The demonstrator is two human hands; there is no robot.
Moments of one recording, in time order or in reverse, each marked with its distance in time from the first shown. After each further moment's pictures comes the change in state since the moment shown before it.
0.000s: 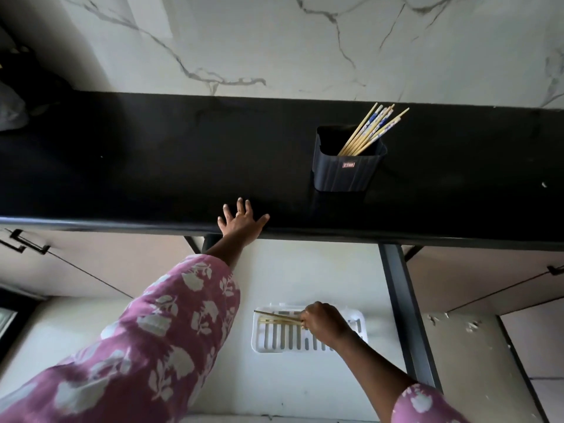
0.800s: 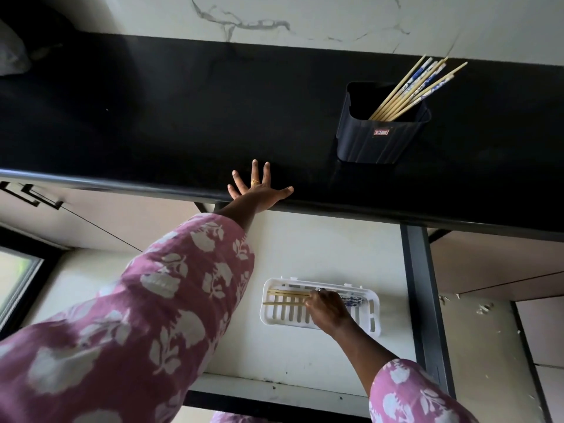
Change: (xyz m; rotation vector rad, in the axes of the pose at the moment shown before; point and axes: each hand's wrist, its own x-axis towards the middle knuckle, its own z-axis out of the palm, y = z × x) left_hand 0.002 0.014 -0.007 0.002 -0.118 -0.083; right_hand 0.013 -0.003 0.036 -0.185 0.046 -0.107
